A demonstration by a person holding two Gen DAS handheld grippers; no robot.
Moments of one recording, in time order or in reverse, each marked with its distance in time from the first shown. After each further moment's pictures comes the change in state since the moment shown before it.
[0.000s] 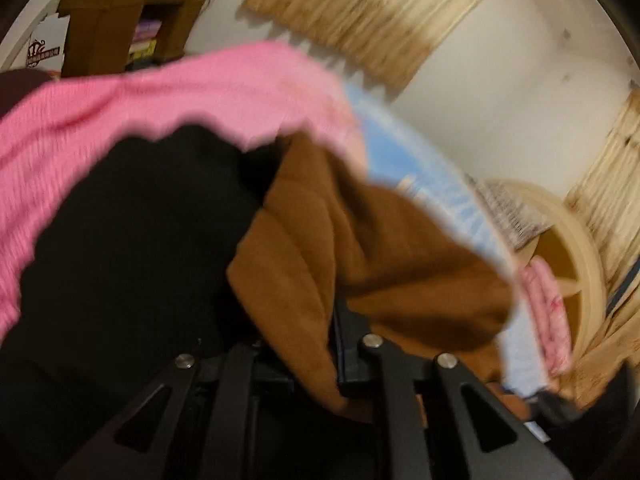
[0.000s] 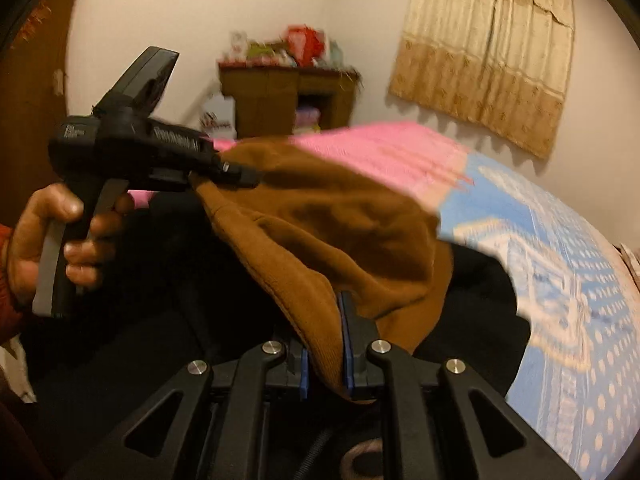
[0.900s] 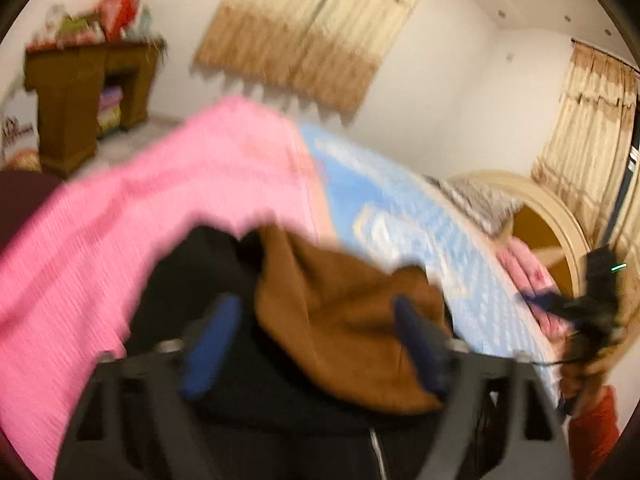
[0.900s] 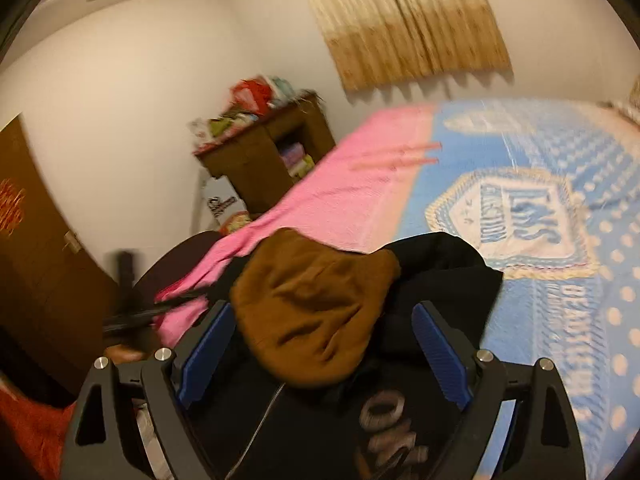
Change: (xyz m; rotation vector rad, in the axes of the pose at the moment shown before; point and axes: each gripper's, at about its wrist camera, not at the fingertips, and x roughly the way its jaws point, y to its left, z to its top) left arm -0.110 -0.011 0.045 0.202 -0.188 -0.065; right arm -0.063 -0.142 0.034 0.558 -0.070 0.250
